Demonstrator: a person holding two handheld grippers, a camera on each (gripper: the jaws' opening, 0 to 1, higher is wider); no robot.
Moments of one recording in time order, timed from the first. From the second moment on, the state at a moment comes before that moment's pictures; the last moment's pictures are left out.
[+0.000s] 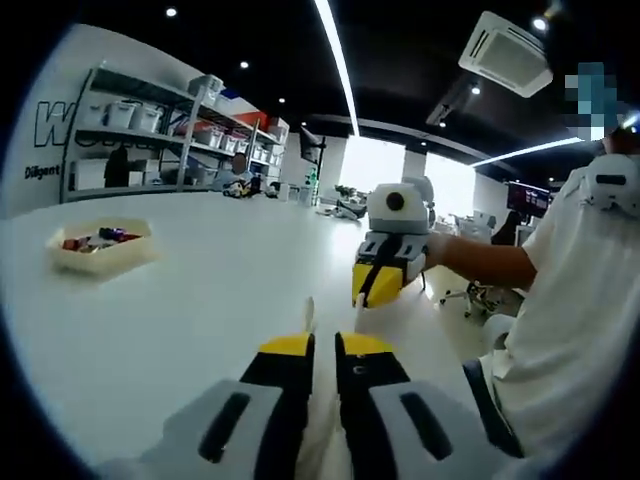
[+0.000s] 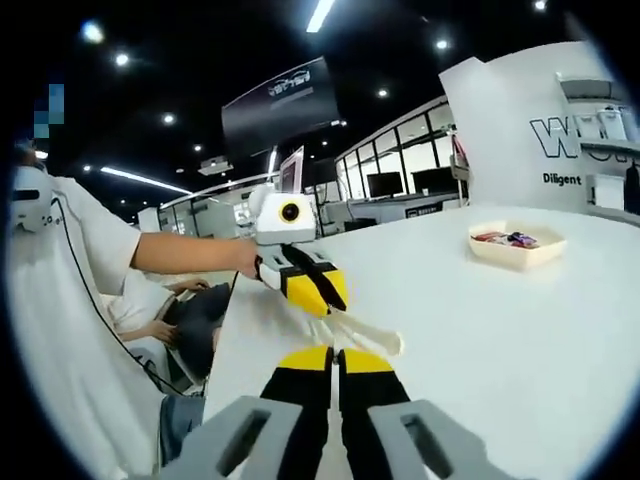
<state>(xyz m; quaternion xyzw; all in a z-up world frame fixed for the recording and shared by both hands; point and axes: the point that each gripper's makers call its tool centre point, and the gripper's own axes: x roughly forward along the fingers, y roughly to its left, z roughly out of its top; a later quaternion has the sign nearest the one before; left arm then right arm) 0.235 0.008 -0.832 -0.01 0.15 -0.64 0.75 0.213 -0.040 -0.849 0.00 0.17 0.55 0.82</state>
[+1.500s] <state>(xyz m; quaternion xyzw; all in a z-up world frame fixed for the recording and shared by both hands) 0.269 0.054 -0.870 0.11 0.15 -0.56 0.81 0.237 -0.037 -0.872 -0.14 0.20 0.48 0.85</state>
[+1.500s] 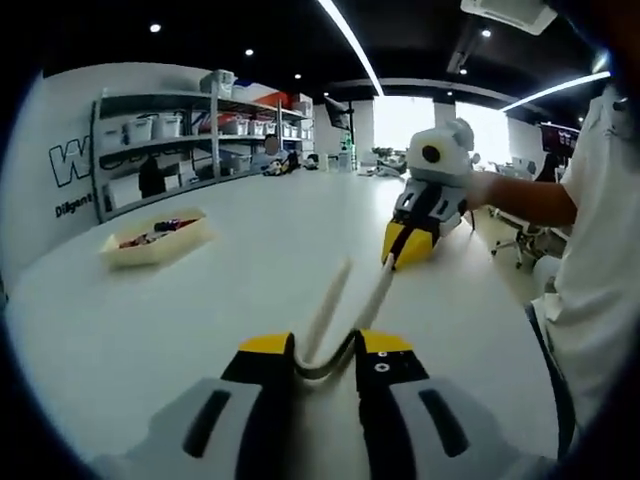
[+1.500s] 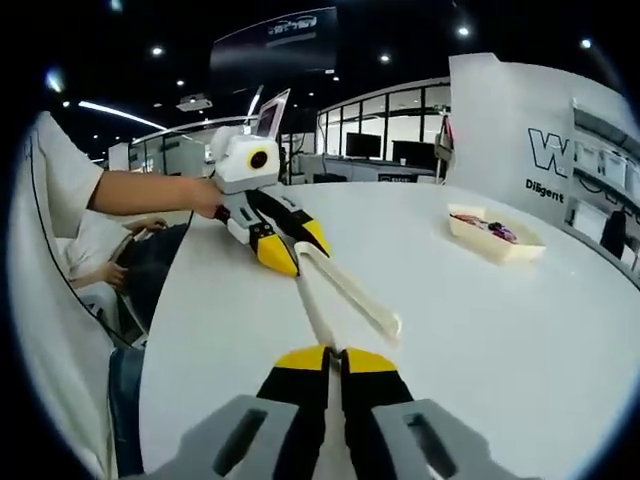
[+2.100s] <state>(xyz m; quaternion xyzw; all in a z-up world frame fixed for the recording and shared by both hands) 0.272 0.052 -0.843 0.01 0.13 -0.52 0.85 0.253 -0.060 -0.851 -0.15 0.16 0.40 0.89</state>
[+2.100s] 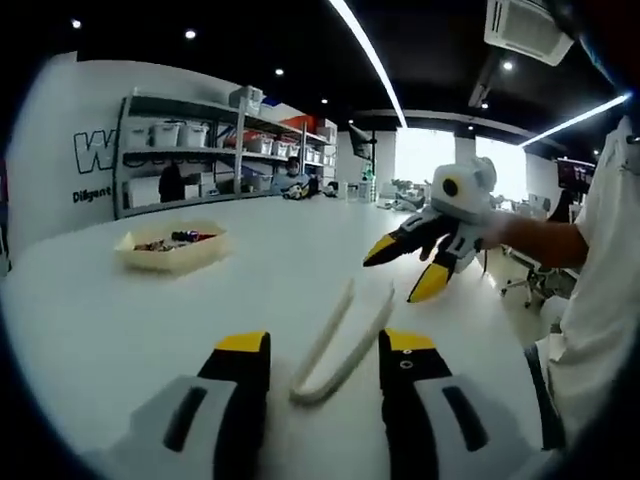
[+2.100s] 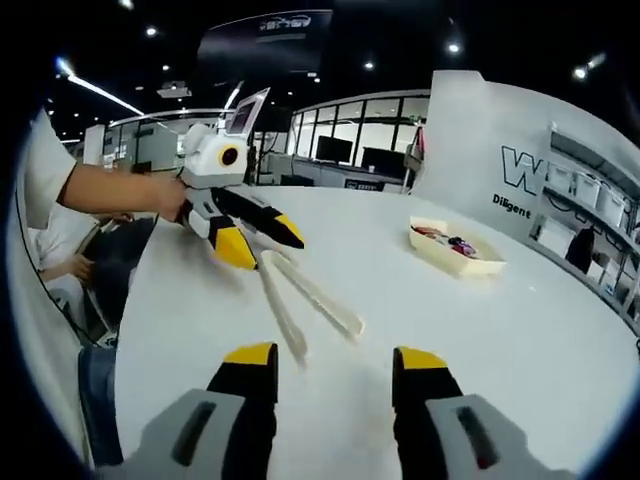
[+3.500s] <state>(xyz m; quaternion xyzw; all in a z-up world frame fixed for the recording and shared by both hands) 0.241 0.083 -0.819 0.05 0.16 -0.30 0.94 0.227 -0.075 -0.811 -0.07 0.16 0.28 0.94</state>
